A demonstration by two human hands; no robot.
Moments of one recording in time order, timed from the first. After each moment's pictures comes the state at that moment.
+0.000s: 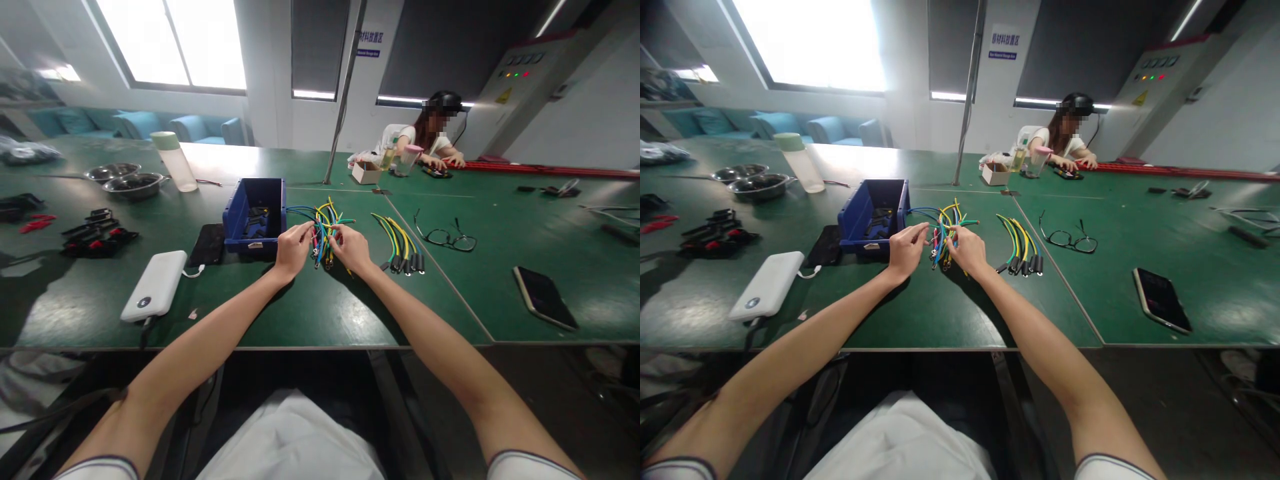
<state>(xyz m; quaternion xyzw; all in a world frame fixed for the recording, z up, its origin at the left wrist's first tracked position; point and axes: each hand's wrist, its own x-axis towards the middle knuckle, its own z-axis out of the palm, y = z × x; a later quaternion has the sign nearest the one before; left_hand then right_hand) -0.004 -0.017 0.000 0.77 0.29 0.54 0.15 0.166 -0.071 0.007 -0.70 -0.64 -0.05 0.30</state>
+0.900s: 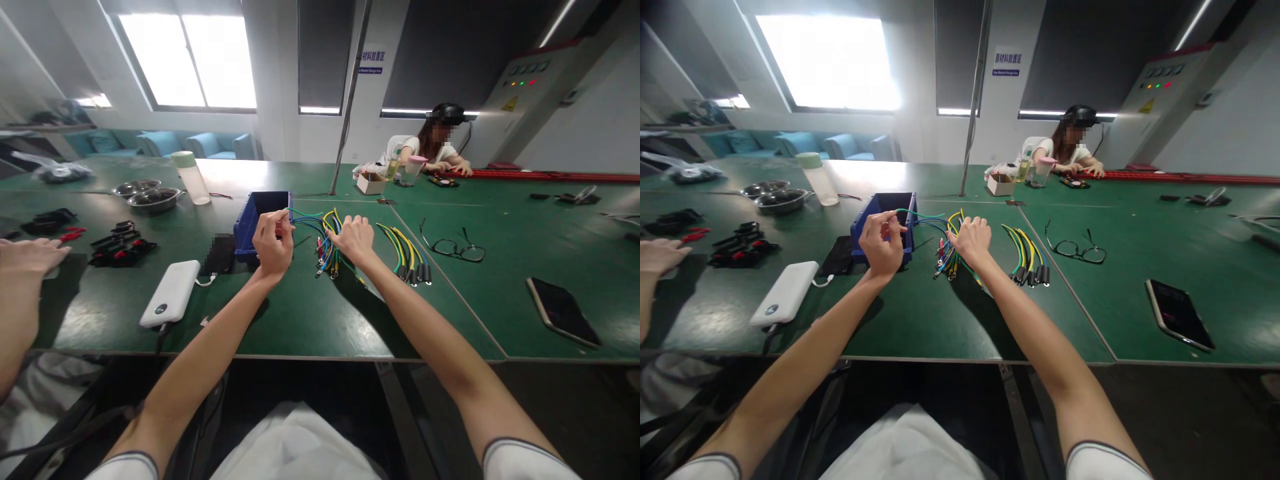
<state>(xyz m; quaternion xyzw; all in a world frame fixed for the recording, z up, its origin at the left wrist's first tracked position) -0.040 -0.019 0.057 0.67 0.28 0.68 -0.01 0.160 -0.031 0.044 -0.81 -0.55 -0.12 0.16</state>
